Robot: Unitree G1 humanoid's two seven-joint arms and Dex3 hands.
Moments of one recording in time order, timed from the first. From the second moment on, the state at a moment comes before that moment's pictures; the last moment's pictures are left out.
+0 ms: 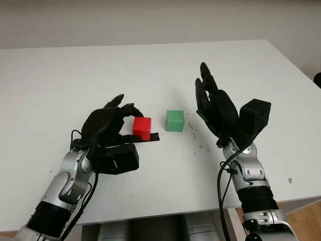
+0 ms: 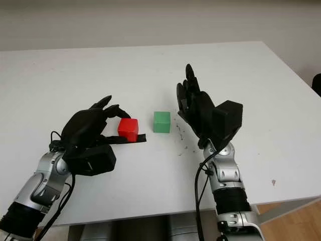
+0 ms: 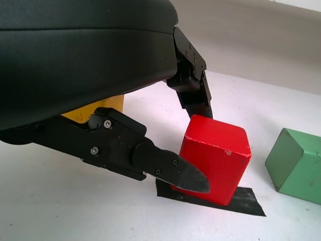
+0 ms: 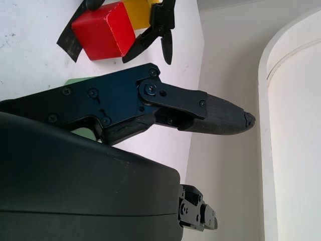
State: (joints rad) left arm -0.31 0.44 -0.23 0.06 0.77 0.06 -0.07; right arm -0.46 -0.13 -0.08 0.34 0.15 -0.02 0.24
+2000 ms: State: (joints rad) left arm -0.62 0.89 -0.11 0.40 0.56 -0.08 -0.47; right arm -0.51 -0.17 -0.09 0.35 0.14 -0.02 0.25
